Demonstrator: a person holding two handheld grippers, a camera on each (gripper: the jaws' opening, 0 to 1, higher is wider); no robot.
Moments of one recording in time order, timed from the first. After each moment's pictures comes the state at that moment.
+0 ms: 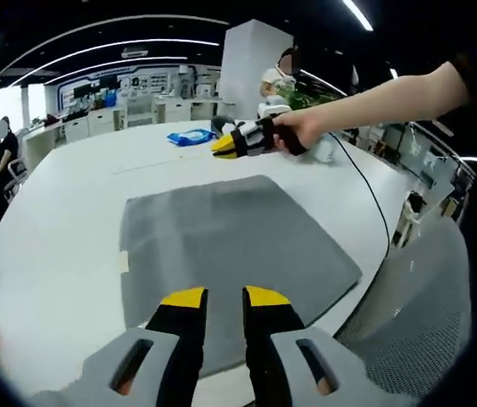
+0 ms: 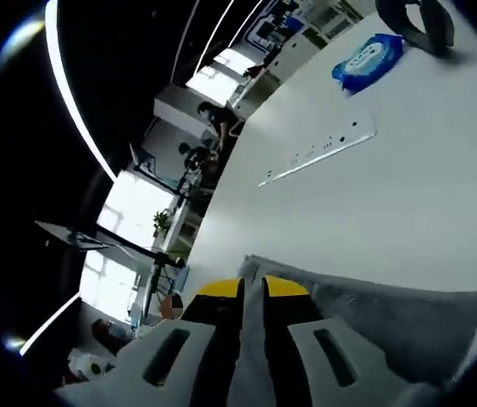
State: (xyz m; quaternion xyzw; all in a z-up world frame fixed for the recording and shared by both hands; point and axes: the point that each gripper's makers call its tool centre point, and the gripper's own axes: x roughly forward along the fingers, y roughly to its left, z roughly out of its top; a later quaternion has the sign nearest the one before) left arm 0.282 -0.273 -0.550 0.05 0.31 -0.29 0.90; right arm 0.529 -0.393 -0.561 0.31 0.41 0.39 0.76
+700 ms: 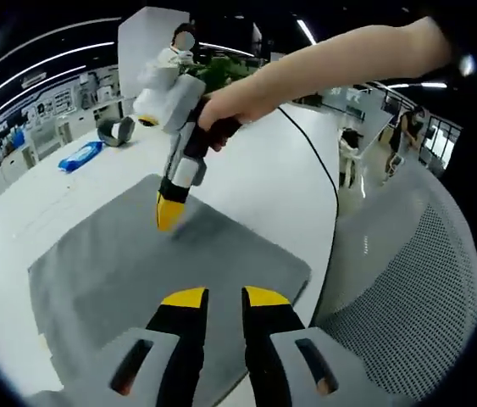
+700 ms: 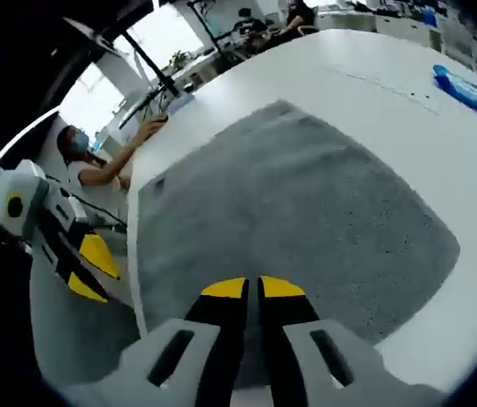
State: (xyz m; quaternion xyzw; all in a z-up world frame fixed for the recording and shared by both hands) left arm 0.272 -0.410 -0.587 0.17 0.33 -0.47 0.80; right arm 0.376 -0.440 -0.636 -0.17 0.50 0.53 0.67
